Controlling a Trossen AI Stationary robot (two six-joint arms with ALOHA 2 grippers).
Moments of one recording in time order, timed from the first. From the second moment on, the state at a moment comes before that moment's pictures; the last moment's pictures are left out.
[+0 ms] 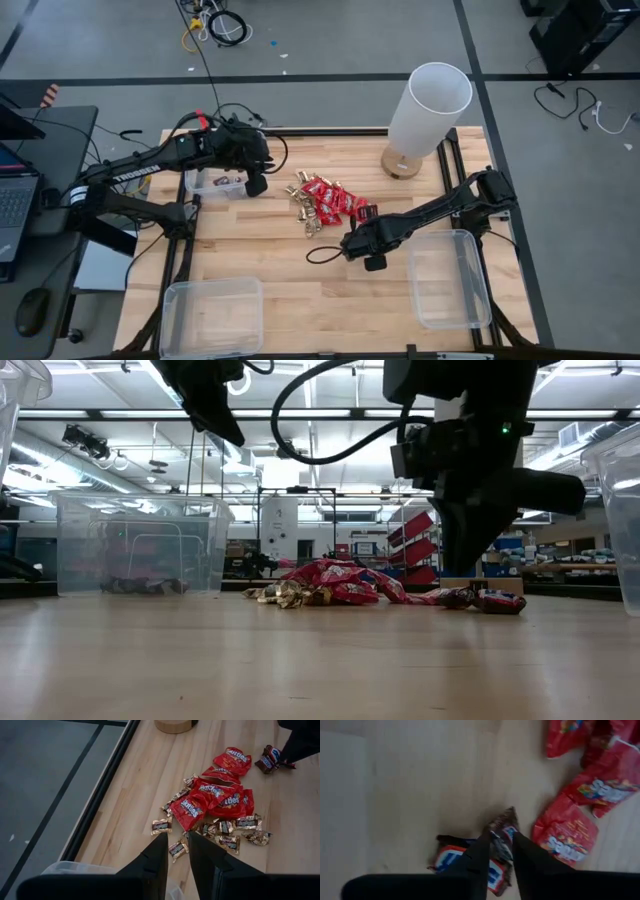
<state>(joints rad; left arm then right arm) 0.35 1.15 1.16 -0.75 -0.07 0.12 0.26 1.81 1.19 -0.88 0.31 0.13</state>
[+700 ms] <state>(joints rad) 0.35 1.15 1.16 -0.75 -0.07 0.12 0.24 1.82 1.09 -0.77 0.32 0.21</state>
